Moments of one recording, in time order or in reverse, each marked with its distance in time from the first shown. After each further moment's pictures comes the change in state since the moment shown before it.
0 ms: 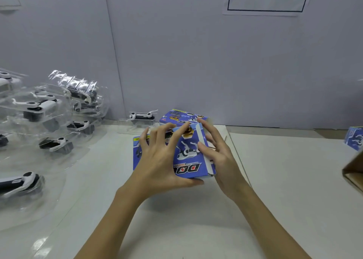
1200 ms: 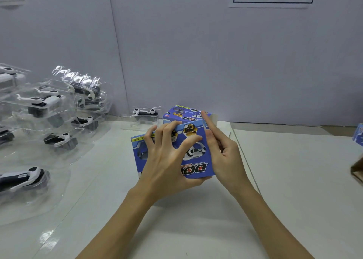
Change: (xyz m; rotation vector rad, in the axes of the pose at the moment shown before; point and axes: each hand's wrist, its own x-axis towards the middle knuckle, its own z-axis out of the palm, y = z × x) left_hand -0.005 0.009 0.018 0.108 0.248 0.097; right_hand -0.006 -0.007 0.017 -0.191 0.117 -0.115
